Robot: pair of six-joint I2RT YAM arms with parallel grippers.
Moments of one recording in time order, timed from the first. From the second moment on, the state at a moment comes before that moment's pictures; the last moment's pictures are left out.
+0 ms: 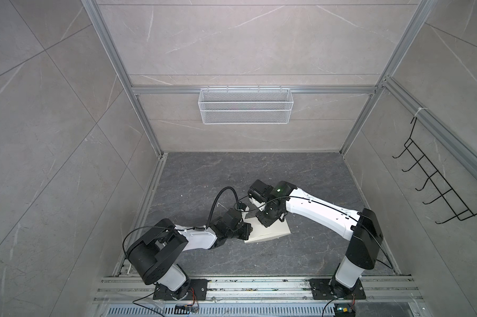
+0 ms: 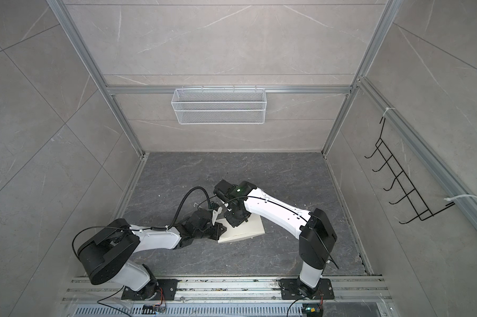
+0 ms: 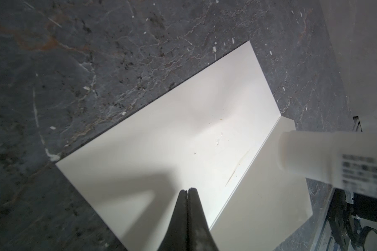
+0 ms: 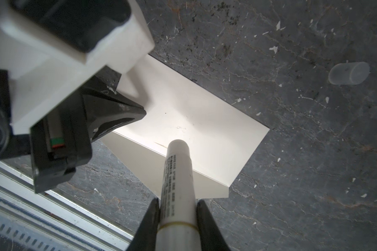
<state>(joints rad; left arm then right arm) -0.81 1.56 0.53 0.26 0.23 -0.58 0.89 1.76 1.53 -1.18 0.08 0.16</state>
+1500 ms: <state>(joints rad) -0.79 1.61 0.50 0.35 0.22 -0.66 0.90 1.96 1.60 -1.20 0.06 0.17</state>
